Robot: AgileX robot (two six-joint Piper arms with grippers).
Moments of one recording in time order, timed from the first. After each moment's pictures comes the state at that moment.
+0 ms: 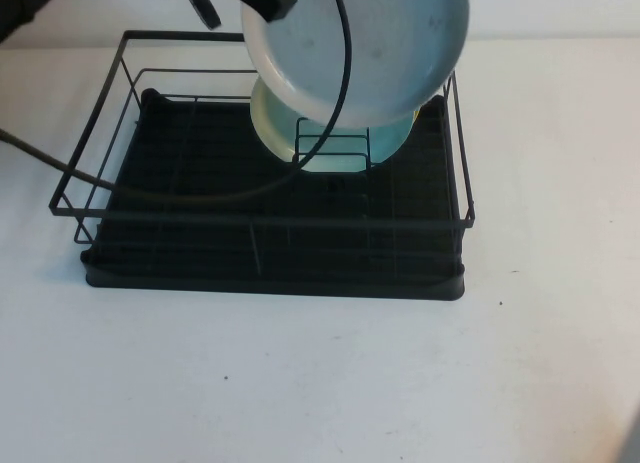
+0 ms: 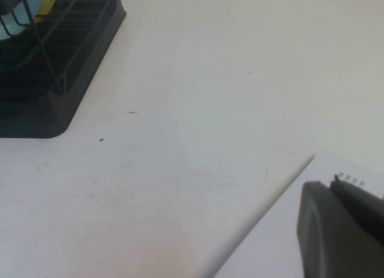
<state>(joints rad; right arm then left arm) 0.07 -0.01 0.03 0.01 0.35 0.06 -0.40 1.68 -1.68 -0.62 0.41 1.30</state>
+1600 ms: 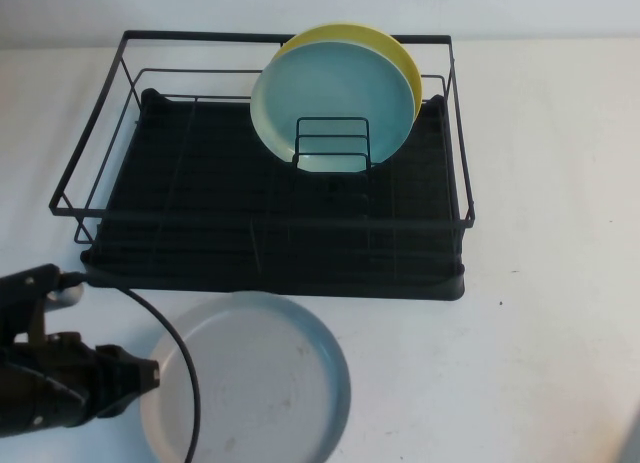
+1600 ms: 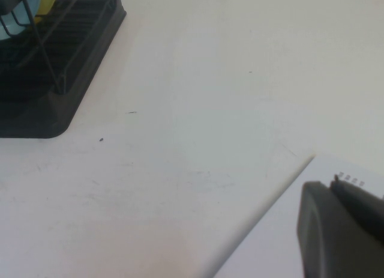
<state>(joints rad) 0.07 -0.01 0.03 0.01 0.35 0.06 -0.08 1.21 -0.44 -1.07 0.49 0.94</state>
